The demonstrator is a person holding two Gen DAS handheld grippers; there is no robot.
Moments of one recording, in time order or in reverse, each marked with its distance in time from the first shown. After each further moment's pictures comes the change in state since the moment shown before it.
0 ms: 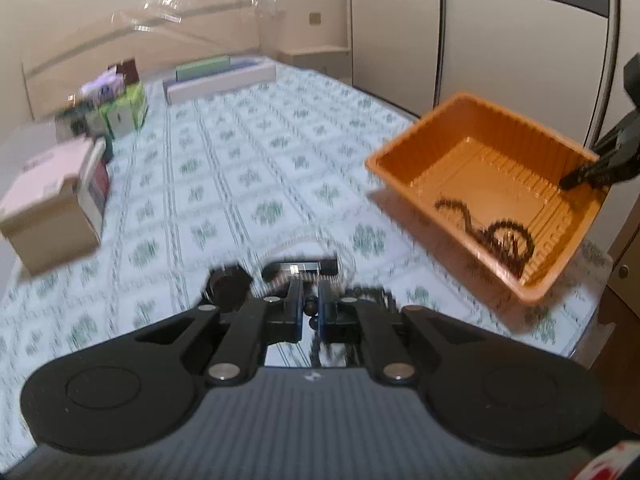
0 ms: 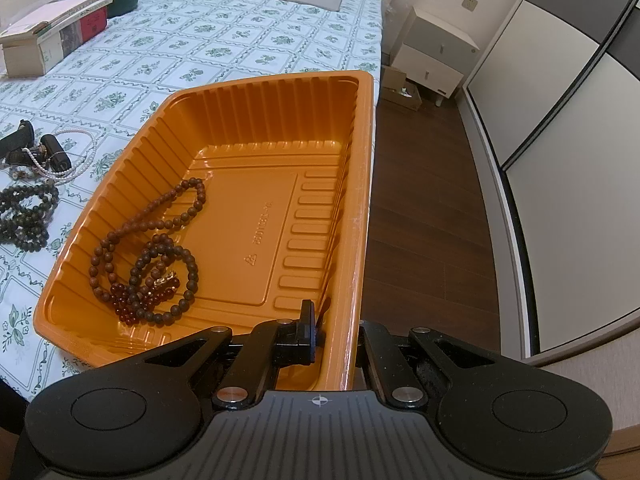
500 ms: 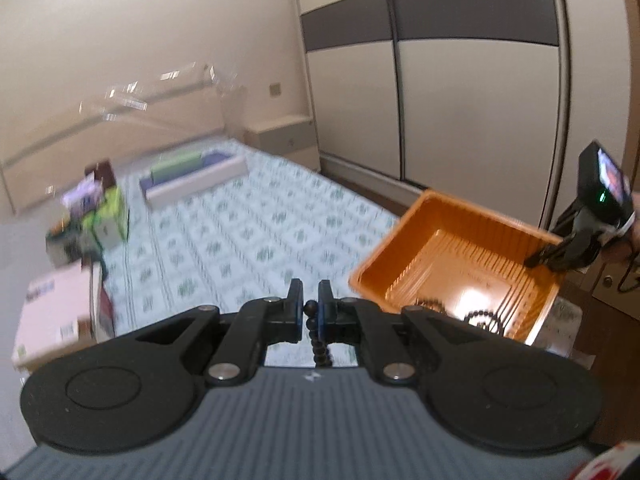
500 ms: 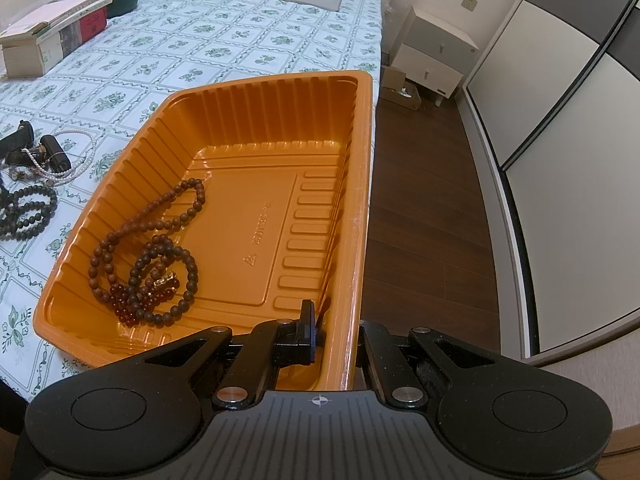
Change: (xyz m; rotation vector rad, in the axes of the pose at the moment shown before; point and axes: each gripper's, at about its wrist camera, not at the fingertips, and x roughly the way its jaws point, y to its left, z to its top) left arm -0.056 0.004 0.095 0.151 -0.190 -0.069; right arm 0.001 0.000 0.000 -0.001 -0.001 -0.001
